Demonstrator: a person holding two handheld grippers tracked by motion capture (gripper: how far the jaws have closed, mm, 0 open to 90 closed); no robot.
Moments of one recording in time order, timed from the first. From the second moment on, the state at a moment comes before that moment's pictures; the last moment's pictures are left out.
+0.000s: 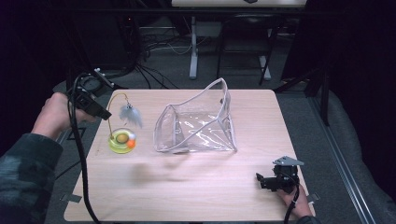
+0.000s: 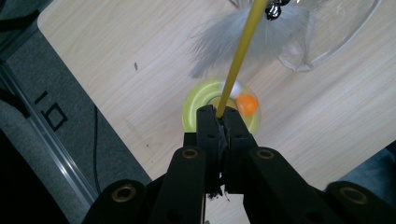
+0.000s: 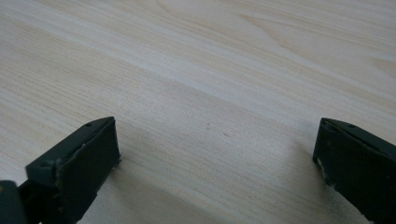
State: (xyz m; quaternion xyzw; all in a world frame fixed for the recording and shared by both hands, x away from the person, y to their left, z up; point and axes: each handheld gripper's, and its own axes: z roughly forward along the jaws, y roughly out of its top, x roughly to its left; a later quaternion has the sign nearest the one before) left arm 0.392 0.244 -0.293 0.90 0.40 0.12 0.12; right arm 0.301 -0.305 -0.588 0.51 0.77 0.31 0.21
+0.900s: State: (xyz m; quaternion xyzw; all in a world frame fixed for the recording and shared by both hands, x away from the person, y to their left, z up) left arm 0.394 0.233 -0.255 0.90 0.39 0.15 0.12; right arm 0.301 -0.305 -0.588 0.51 0.77 0.31 0.21
